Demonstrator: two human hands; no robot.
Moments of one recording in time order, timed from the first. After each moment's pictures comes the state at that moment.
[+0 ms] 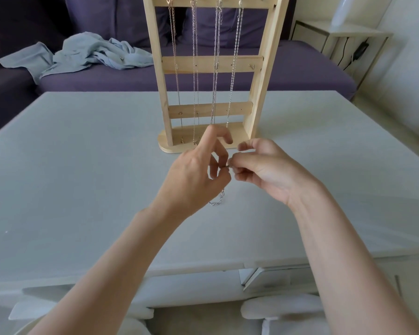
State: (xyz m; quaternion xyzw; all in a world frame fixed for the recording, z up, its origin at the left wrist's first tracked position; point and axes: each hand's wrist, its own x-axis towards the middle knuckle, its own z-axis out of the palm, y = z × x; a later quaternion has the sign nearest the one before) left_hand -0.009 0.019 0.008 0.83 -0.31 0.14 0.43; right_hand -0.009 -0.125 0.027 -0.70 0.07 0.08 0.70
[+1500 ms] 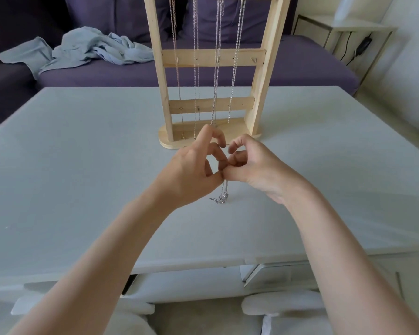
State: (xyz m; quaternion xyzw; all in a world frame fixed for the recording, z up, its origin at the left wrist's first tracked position) left_hand -0.002 0.029 0.009 0.84 -0.31 0.03 0.44; right_hand -0.013 -0.121 0.016 -0.80 -0.02 0.09 0.59
